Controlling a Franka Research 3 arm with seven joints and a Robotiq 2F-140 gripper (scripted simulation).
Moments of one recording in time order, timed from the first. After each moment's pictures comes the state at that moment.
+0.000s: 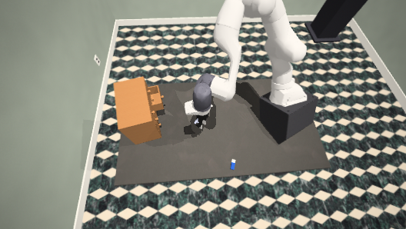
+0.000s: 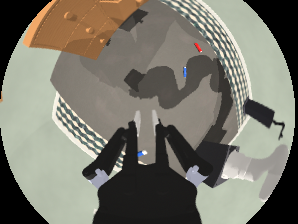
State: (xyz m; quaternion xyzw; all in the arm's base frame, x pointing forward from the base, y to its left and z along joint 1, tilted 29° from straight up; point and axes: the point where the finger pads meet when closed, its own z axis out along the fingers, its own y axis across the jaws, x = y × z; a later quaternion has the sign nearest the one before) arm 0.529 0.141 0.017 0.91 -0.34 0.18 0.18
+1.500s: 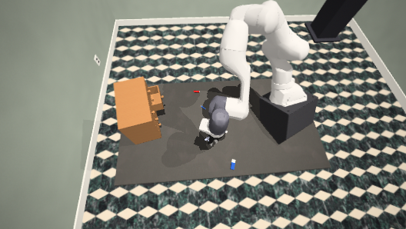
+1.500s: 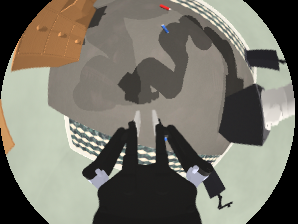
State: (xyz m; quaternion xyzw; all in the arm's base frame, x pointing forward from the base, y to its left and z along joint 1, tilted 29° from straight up) arm 0.477 0.220 -0.076 0.81 -0.52 0.22 0.14
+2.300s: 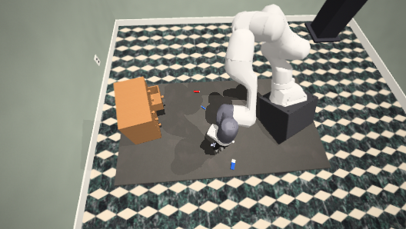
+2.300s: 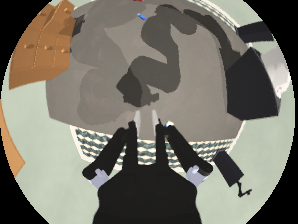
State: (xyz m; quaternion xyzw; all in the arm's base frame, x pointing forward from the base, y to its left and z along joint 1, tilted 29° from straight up) arm 0.447 0.247 -0.113 0.76 -0.60 0.23 0.11
